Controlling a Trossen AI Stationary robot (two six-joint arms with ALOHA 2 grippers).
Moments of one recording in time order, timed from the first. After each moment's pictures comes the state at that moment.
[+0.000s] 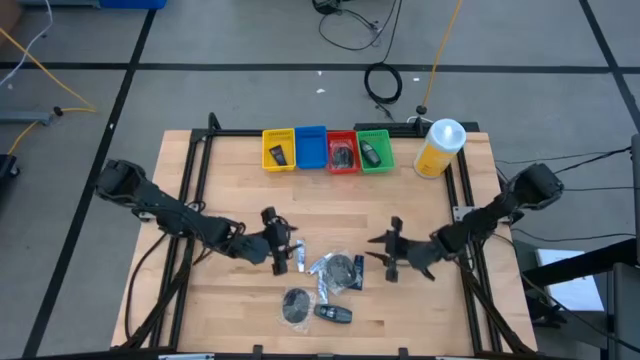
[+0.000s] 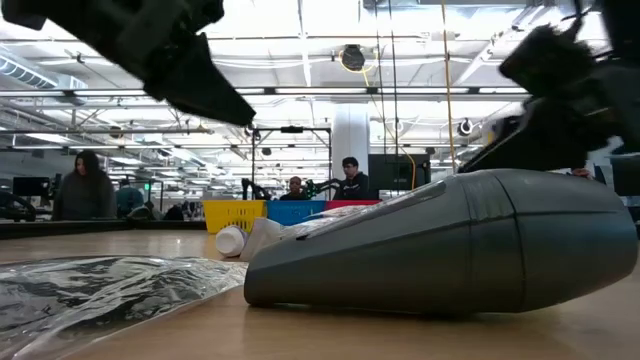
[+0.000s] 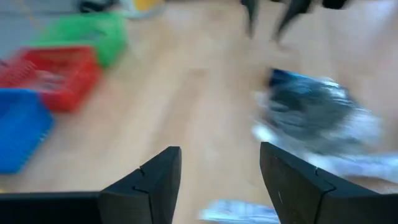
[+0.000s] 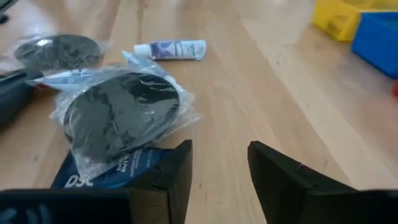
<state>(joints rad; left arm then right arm) -0.41 1.45 0.70 0.13 -0.55 -0.27 0.53 1.44 0.33 0.56 0.64 0.31</state>
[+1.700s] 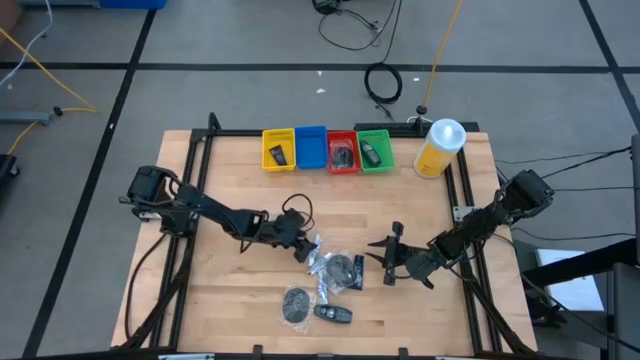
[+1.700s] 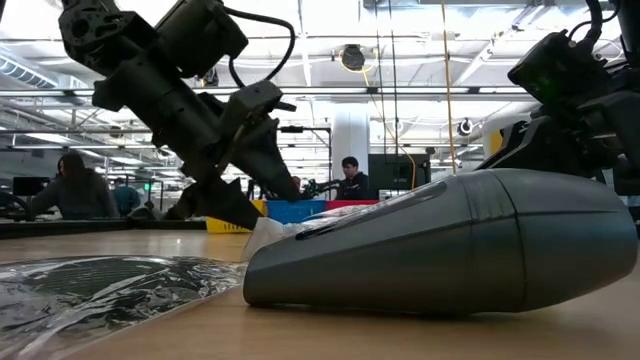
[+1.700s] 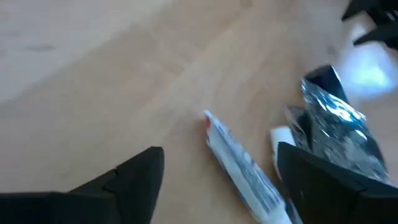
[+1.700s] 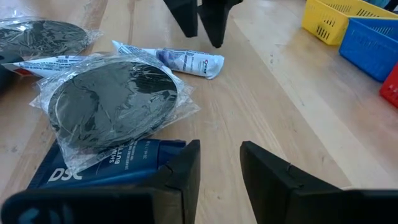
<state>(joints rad) -0.18 1.72 0.70 0.30 -0.20 -0.88 0.58 1.55 0.34 0.64 0.73 0.29</state>
